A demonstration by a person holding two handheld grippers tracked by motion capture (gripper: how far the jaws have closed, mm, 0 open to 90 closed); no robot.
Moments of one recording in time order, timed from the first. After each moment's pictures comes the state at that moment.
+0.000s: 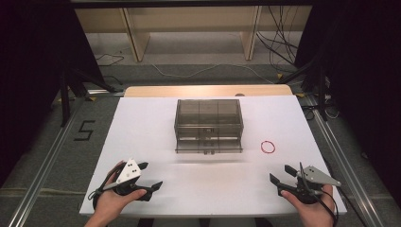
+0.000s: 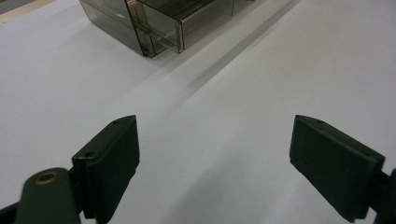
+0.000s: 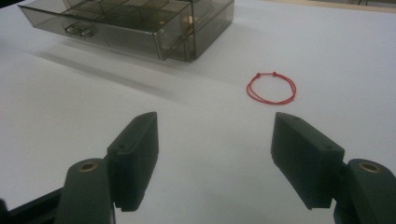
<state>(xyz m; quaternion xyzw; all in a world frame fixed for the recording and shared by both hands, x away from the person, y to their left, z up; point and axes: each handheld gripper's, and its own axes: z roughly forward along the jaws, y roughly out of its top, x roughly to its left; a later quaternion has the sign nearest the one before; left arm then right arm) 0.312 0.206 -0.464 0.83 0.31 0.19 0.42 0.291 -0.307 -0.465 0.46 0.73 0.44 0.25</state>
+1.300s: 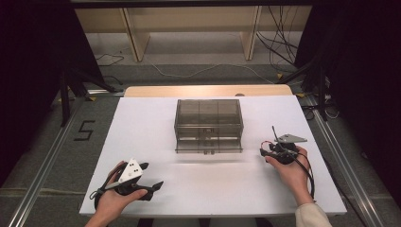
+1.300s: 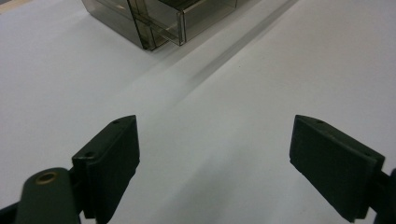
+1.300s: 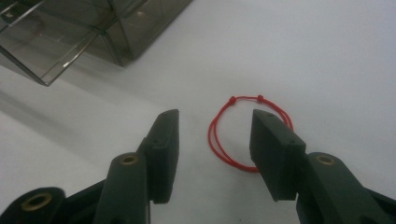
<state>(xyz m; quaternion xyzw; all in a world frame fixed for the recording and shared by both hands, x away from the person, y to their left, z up) 0.315 0.204 -0.469 0.83 0.32 0.19 0.42 0.408 -0.291 -0.484 0.48 0.78 0.35 0.22</state>
